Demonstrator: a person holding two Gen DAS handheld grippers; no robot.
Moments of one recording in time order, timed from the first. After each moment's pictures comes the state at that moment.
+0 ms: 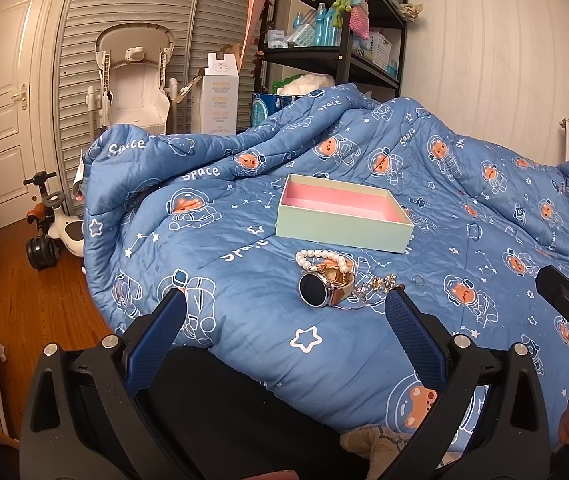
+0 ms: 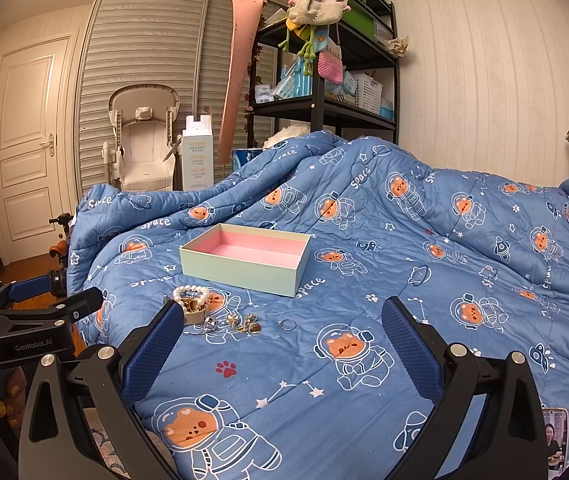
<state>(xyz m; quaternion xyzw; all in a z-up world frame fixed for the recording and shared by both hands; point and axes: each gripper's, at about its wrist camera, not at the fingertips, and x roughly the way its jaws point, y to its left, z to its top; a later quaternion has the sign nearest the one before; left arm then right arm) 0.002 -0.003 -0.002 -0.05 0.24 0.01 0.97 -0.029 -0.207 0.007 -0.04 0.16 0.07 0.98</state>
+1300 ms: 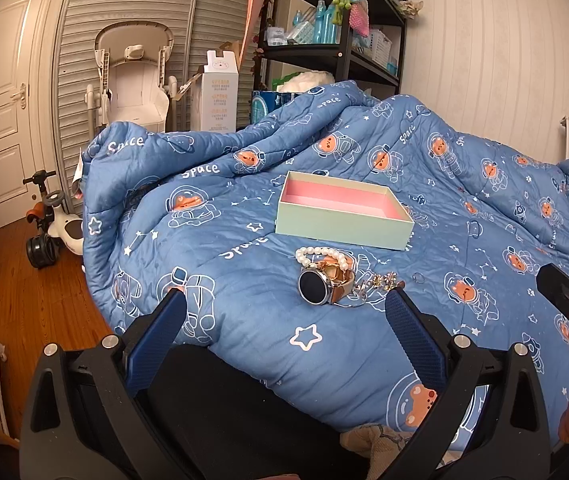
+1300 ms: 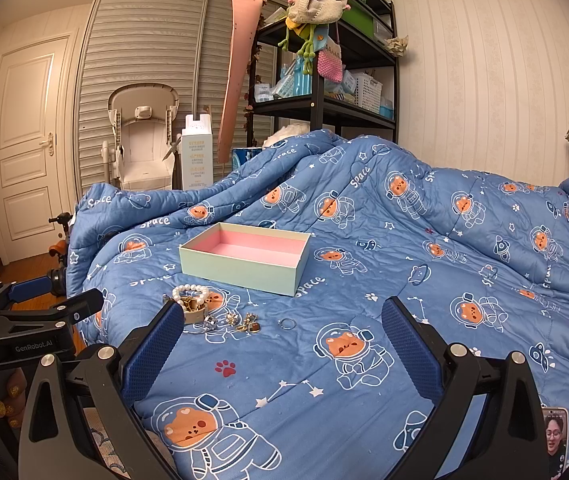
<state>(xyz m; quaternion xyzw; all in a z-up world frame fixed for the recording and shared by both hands) 0.002 -0.002 -0.003 -0.05 0.24 0.01 0.97 -0.027 -0.207 0.006 -0.04 0.16 0.07 0.98</state>
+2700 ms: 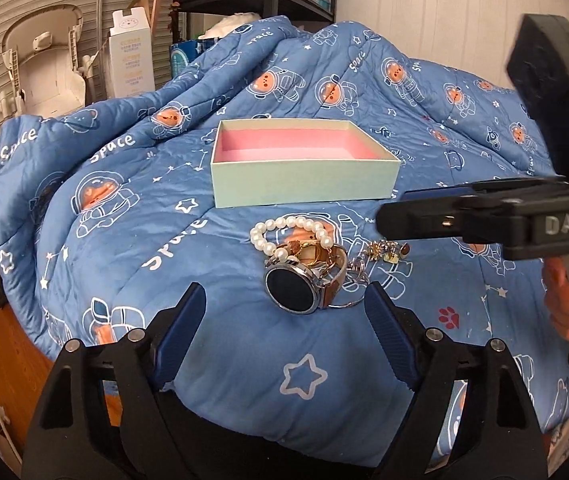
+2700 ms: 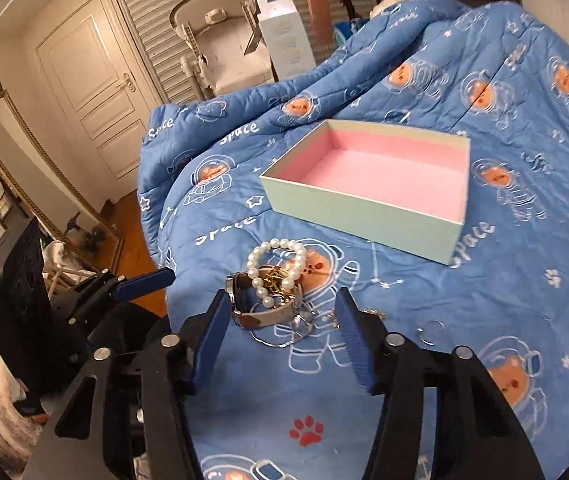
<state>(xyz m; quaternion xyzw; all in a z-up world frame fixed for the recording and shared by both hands) 0.101 -0.008 -0.046 0.03 0.33 -0.13 0.94 0.157 -0.143 -0.038 0.02 0.42 0.32 0.85</state>
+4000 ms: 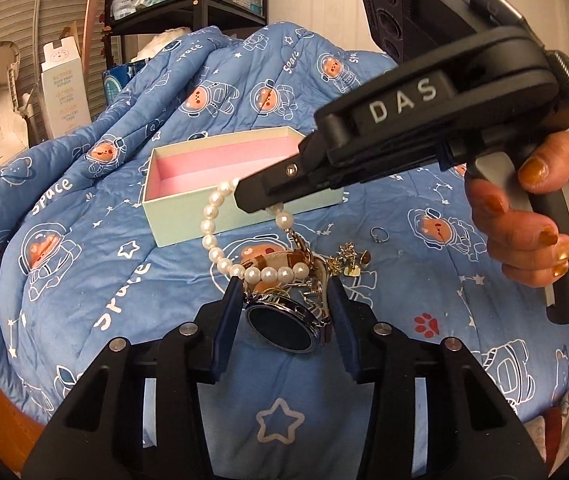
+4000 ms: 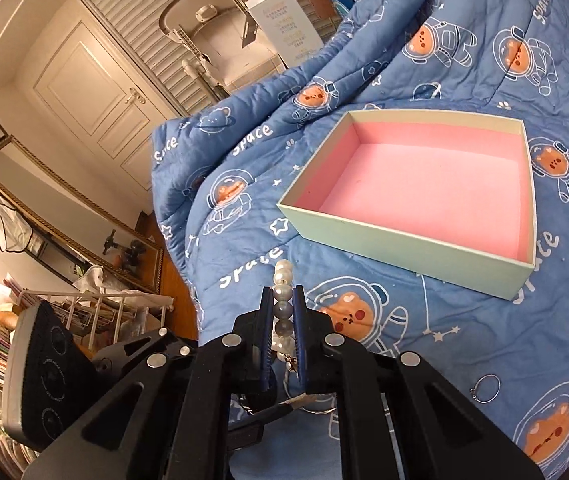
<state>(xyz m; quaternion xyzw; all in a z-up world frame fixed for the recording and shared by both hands) 0.118 -0.030 -0.044 0.08 0.31 -0.23 0.92 0.197 -0.135 -0.021 0.10 0.44 0.36 0.82</state>
